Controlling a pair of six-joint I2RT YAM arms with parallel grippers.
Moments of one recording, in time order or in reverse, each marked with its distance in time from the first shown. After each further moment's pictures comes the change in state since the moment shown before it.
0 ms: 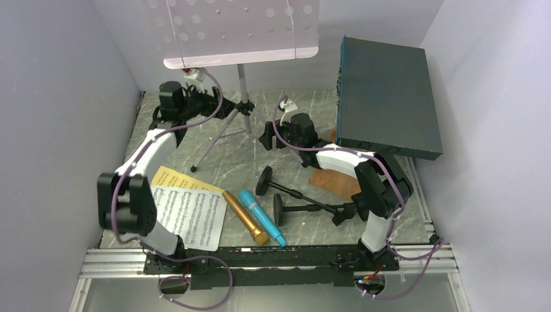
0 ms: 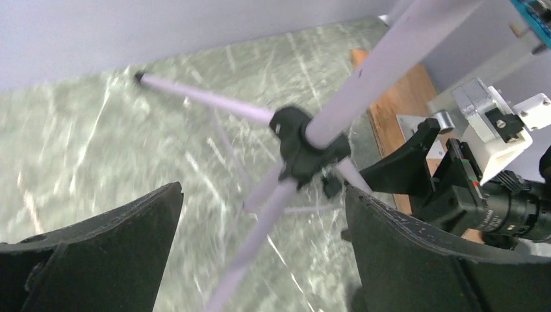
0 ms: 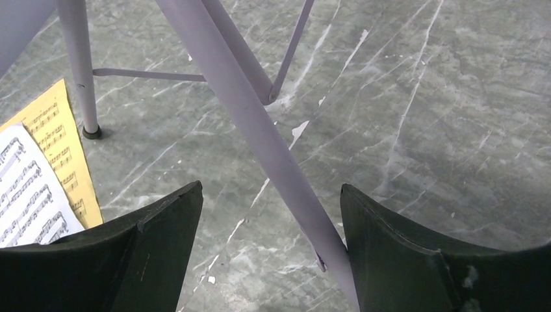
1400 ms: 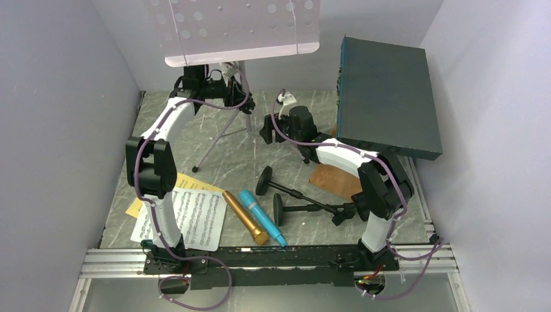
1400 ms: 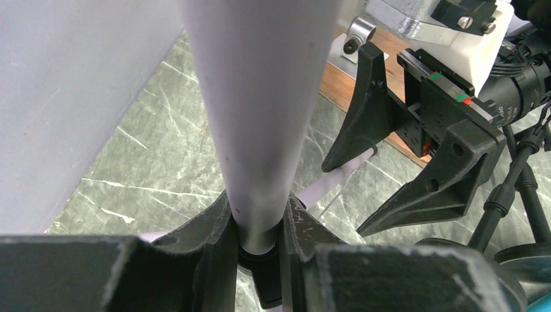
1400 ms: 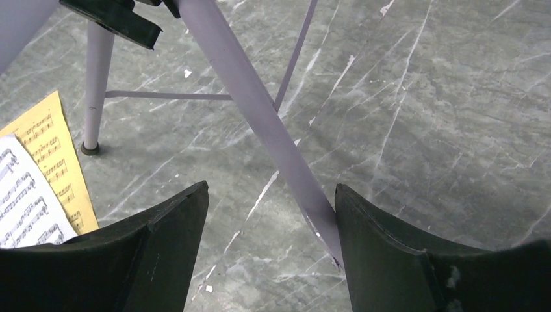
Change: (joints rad) left arm -0.068 0.346 0.472 -0.311 0.434 0.498; right arm 0.003 -0.011 0.095 -0.121 0.031 -0.041
